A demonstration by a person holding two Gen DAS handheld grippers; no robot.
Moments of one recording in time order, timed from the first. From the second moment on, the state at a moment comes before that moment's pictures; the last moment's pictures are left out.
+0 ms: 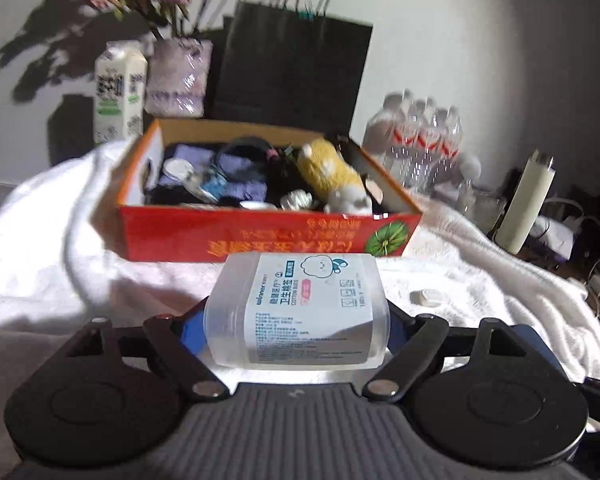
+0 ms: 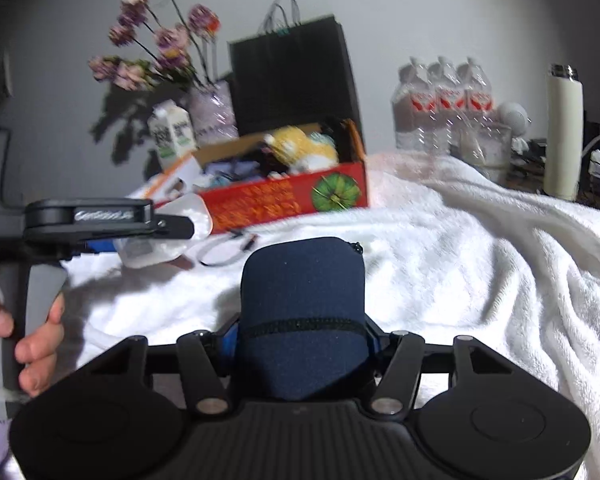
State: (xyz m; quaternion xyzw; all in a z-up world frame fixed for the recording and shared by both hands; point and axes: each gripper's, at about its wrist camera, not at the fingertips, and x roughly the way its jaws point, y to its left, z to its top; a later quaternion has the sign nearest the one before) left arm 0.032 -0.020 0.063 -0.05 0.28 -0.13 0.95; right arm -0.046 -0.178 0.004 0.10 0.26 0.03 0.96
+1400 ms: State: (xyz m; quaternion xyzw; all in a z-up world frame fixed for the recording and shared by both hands) left arm 0.232 0.049 0.104 -0.03 0.31 -0.05 0.95; right arm 0.313 -0.137 0.095 0.10 0.29 0.04 0.95
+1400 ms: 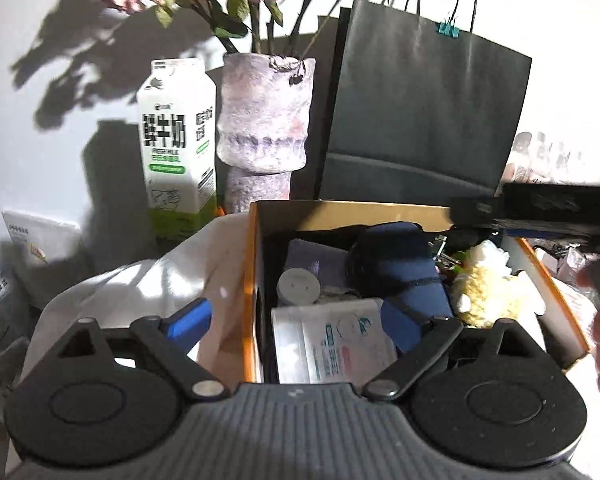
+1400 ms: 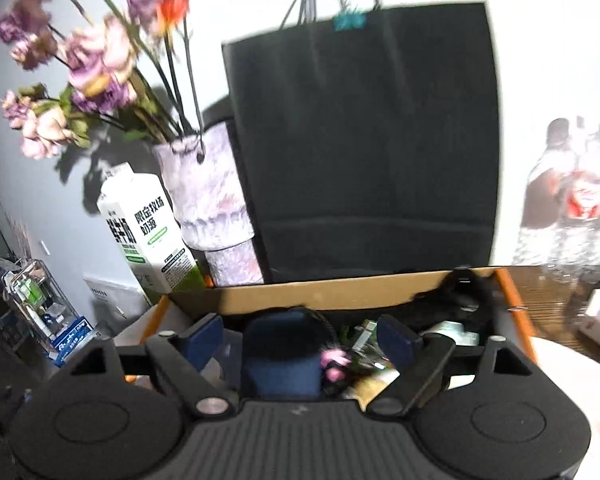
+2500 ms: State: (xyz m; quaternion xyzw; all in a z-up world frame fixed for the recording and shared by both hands) left arm -0.119 -0.005 0.065 -0.01 0.34 -0.10 0.94; right arm -0.133 -0.126 0.036 0.00 0.24 0.03 0.97
